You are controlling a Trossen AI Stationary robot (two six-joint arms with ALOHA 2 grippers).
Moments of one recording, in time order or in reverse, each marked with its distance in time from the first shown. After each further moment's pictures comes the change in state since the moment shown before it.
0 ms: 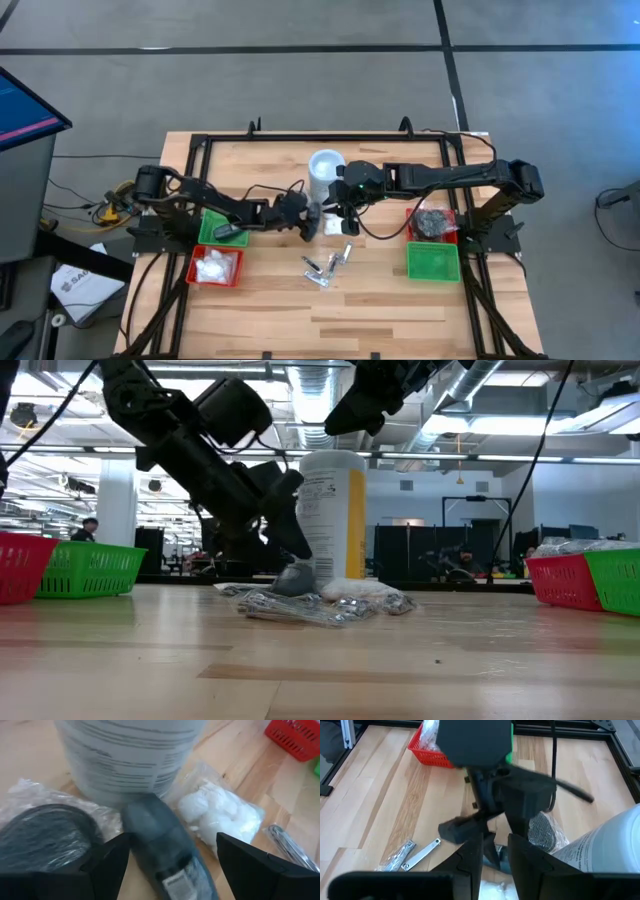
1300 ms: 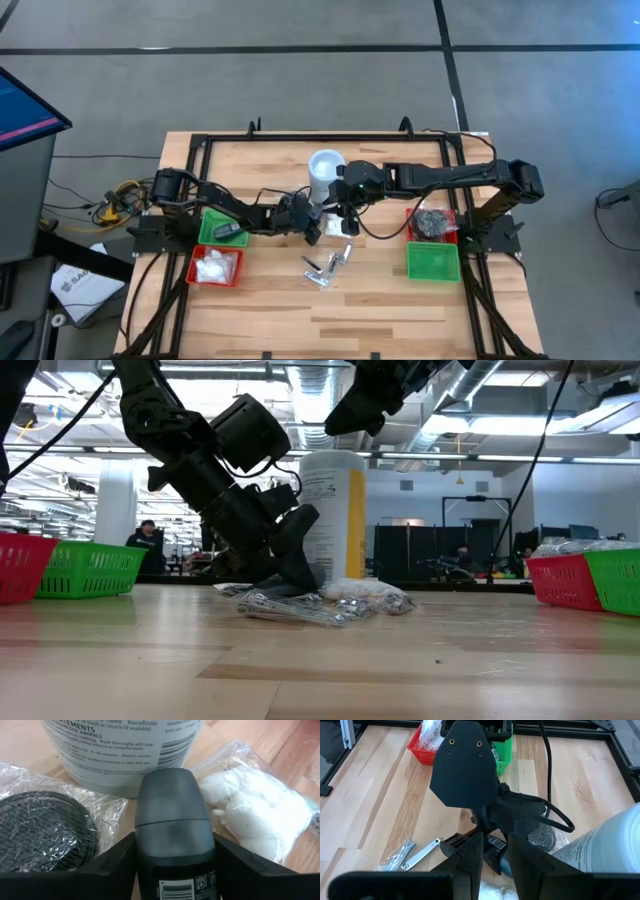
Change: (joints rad) left arm -0.008 0.142 0.062 -0.008 -0.042 0.002; right arm -0.001 0.000 0.000 -0.001 0.000 0.002
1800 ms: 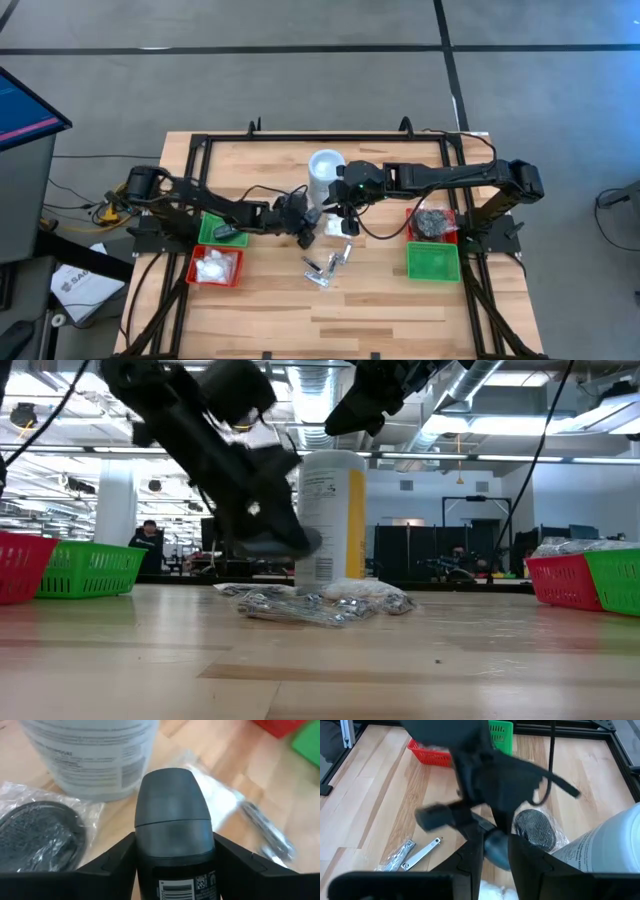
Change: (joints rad) left arm -0.044 -0.208 -0.002 -0.173 0.059 0.035; right arm 0.000 0.000 0.000 -0.002 0.000 -0.002
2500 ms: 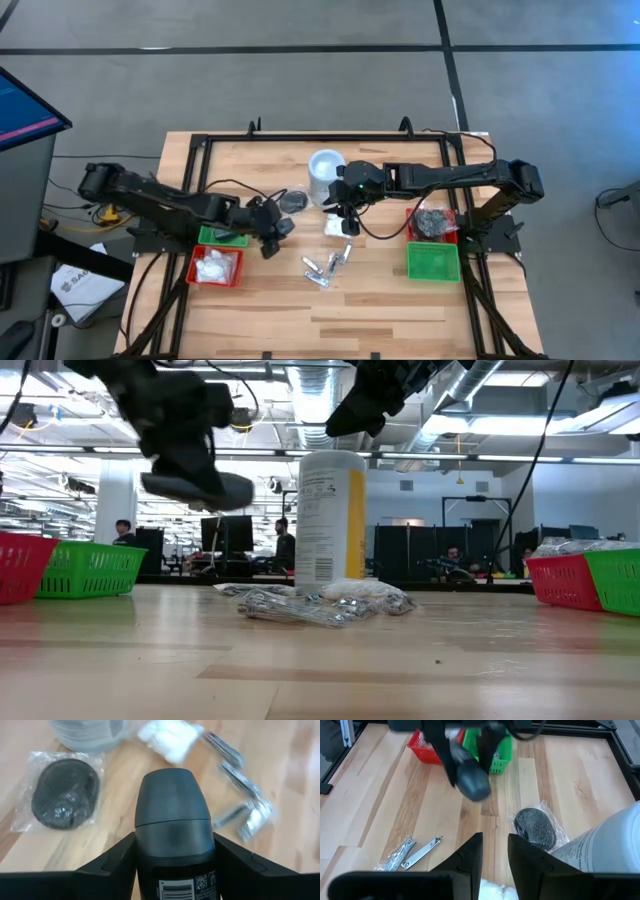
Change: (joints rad) left arm -0.088 -0.401 -0.014 -0.527 0.137 0.102; right arm 0.000 0.000 0.000 -0.006 0.000 0.000
